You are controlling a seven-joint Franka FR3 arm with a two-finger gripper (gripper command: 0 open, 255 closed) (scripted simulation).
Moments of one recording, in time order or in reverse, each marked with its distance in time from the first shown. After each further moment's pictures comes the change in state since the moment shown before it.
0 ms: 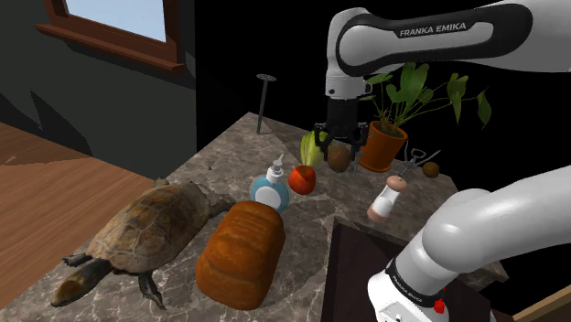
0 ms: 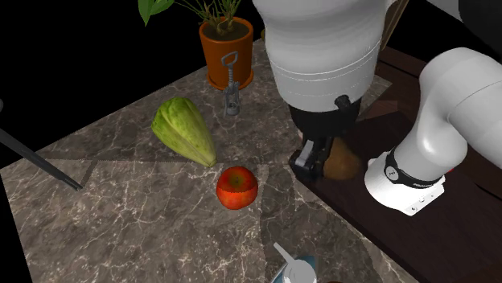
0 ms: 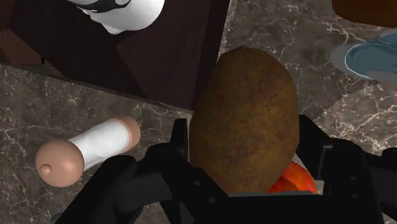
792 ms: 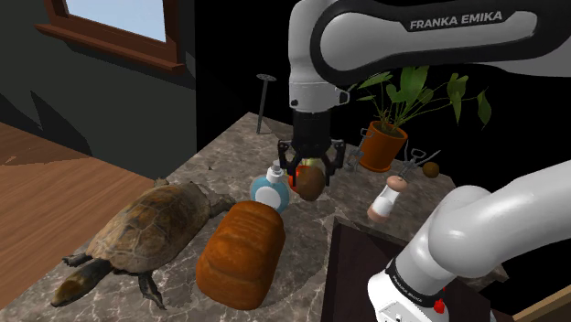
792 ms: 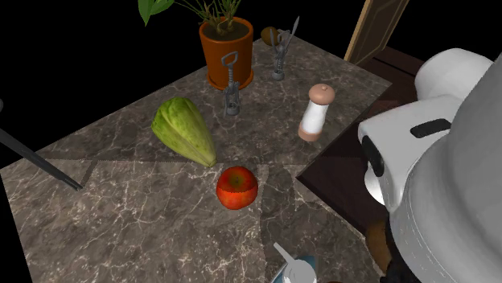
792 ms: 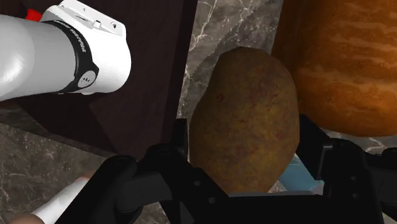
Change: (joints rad) arm 0.138 0.025 0.220 0.047 0.196 0.006 0.286
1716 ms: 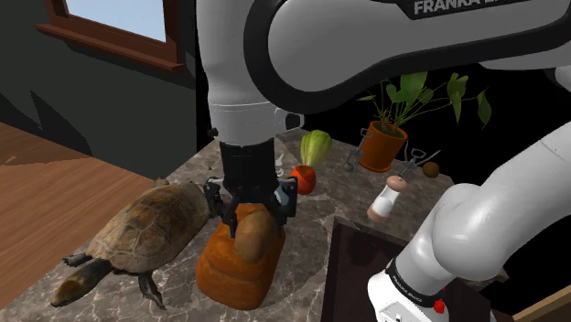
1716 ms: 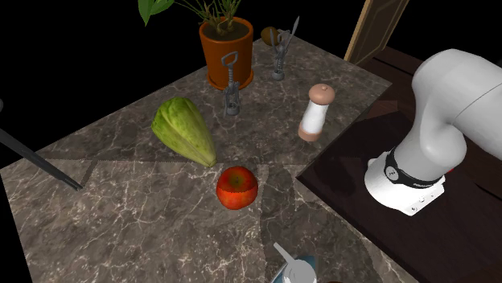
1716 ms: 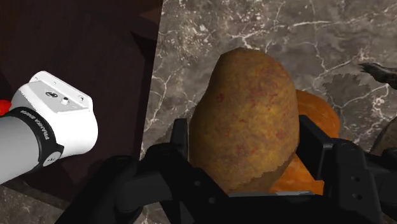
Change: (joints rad) arm 0.100 0.250 0.278 0.229 0.088 0.091 0.373
